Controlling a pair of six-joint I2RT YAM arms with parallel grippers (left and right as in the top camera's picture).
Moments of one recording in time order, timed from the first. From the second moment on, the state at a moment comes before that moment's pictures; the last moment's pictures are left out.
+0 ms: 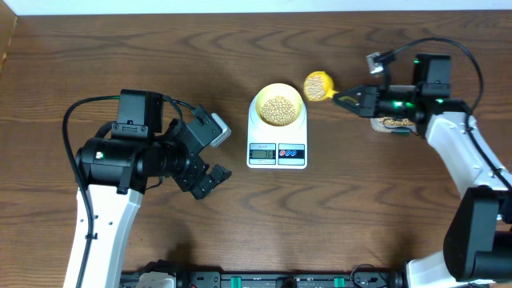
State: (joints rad) left arm -0.12 1.20 1.26 -1.25 0.49 0.67; right arm 0.01 1.68 1.12 -0.33 -1.05 0.23
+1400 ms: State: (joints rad) left arm -0.12 1.20 1.26 -1.25 0.49 0.67; right arm 0.28 1.68 1.12 -0.16 -0.65 0.05
